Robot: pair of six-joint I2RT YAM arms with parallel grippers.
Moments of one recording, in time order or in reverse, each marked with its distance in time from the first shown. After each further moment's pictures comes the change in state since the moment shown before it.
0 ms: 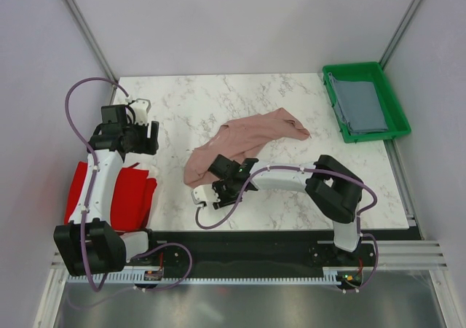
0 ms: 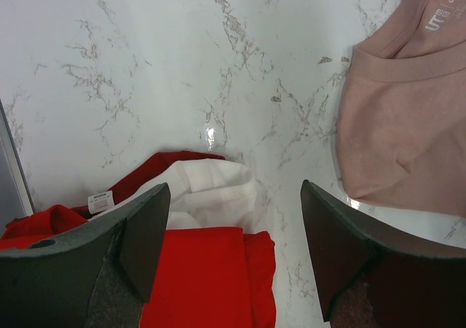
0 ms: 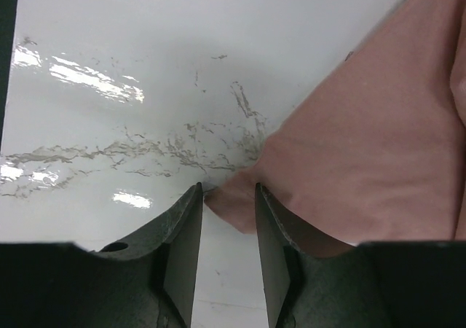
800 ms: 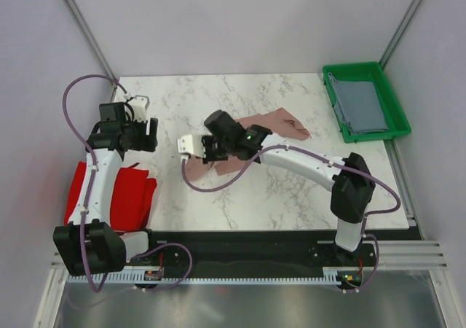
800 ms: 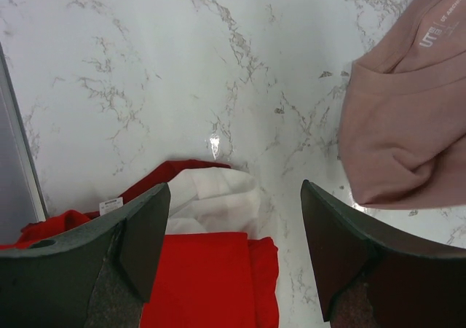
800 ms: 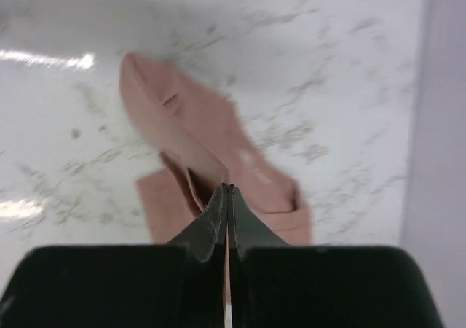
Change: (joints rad) left arm 0.000 0.000 0.024 0.002 -0.004 0.000; right arm -0.081 -0.062 0.330 -0.037 0.085 0.090
